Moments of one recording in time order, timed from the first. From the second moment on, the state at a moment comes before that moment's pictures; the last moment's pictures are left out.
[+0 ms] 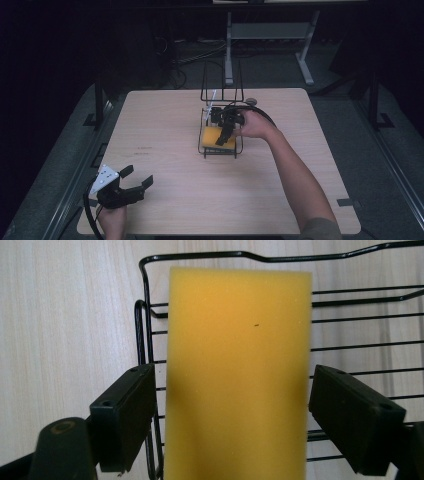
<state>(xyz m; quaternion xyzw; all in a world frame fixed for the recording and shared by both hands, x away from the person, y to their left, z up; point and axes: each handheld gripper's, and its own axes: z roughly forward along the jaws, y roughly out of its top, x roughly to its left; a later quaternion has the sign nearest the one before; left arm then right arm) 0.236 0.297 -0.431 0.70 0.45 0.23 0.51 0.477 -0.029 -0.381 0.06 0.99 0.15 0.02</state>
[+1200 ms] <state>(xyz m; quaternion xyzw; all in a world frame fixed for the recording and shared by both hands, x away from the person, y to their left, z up) 0.237 0.295 -0.431 0.70 0.45 0.23 0.51 0.452 -0.034 -0.376 0.06 0.99 0.13 0.02</state>
